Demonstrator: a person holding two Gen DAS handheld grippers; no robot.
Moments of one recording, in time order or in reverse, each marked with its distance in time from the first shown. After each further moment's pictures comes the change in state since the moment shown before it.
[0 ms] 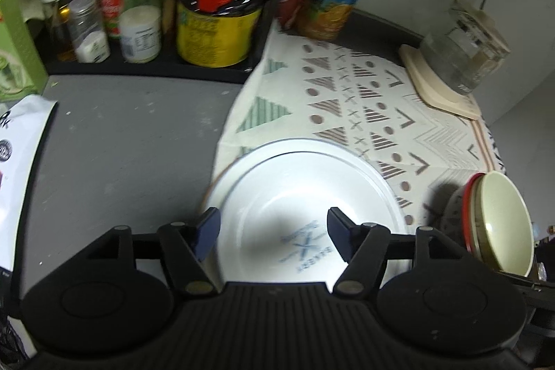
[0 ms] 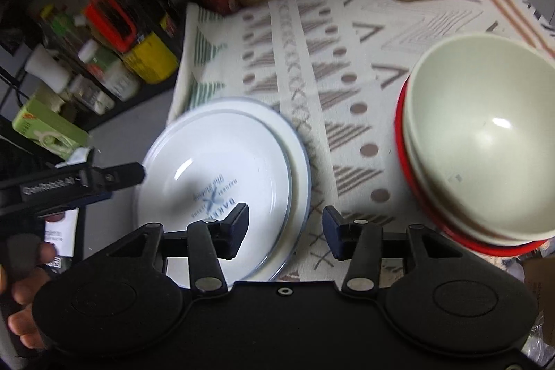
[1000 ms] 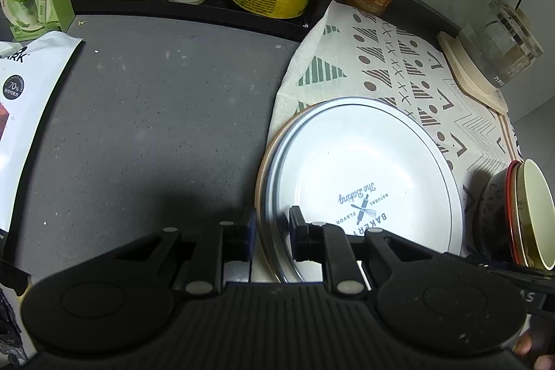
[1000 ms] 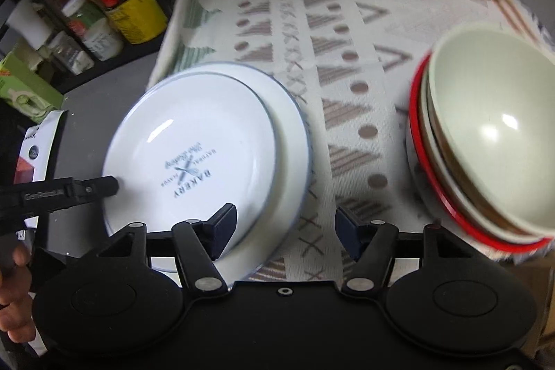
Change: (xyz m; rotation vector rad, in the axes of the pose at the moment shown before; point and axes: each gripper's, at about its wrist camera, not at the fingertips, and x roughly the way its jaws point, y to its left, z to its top) left arm 0.024 0.056 -0.028 -0.093 0.071 0.024; right arm 0.036 0.010 -0.013 -0.078 0.079 -0.104
